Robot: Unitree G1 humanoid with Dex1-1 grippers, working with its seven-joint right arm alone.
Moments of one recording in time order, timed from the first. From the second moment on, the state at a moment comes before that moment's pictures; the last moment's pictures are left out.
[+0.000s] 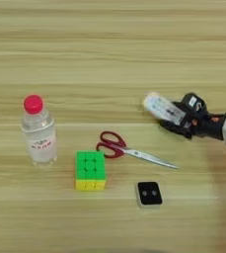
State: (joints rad) arm -0.36 -0.54 0.01 0.47 0.03 -0.02 0.90
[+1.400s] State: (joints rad) arm -0.57 -0.49 -0.03 0.90 -0.02 -0.03 0.69
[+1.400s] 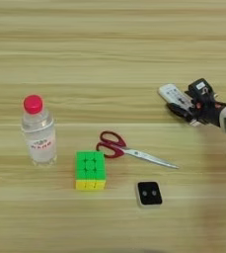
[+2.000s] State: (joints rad) arm -0.53 -0.49 -0.03 0.70 -0.01 -0.05 0.71
